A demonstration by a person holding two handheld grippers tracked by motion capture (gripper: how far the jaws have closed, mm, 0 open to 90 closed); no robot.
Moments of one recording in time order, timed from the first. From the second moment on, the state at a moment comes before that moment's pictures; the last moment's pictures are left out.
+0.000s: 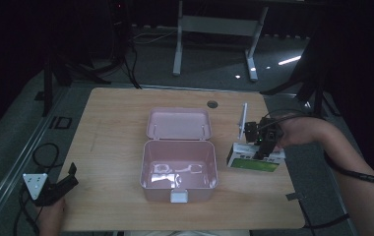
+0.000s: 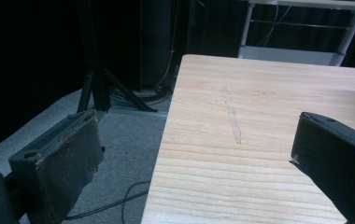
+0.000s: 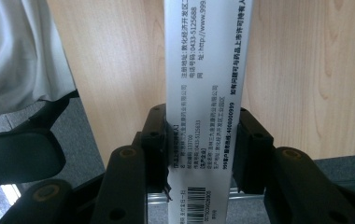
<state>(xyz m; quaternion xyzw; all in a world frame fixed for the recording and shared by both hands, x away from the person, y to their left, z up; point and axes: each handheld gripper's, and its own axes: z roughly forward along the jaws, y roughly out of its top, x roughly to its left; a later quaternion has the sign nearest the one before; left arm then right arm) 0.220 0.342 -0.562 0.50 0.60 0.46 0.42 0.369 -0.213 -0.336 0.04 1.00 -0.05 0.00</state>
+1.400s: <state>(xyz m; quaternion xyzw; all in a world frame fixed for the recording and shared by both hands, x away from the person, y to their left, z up) 0.219 0.343 -0.562 0.50 0.60 0.46 0.43 0.343 -0.091 -0.296 -0.03 1.00 -0.03 0.00</state>
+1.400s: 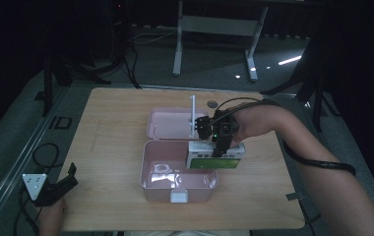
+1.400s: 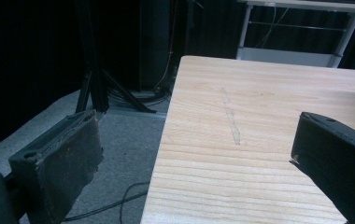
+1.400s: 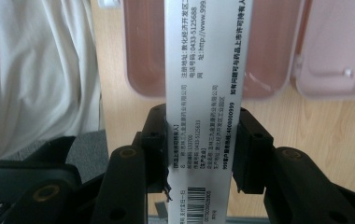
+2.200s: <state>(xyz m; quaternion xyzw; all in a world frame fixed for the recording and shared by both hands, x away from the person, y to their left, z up) 0.220 0.343 -0.562 0.50 0.60 0.45 0.43 0.339 -0.026 -0.346 -0.06 1.00 -0.03 -0.03</state>
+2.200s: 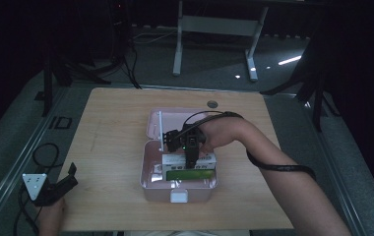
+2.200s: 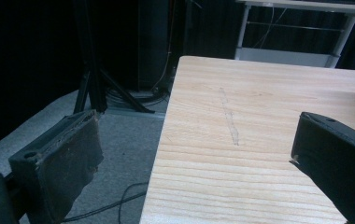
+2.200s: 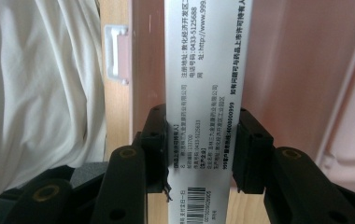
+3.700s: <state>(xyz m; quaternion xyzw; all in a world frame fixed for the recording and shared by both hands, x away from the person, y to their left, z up) 0.220 0.343 -0.562 0.50 0.60 0.45 0.43 0.342 -0.023 -0.449 -0.04 1.00 -0.05 -0.06</state>
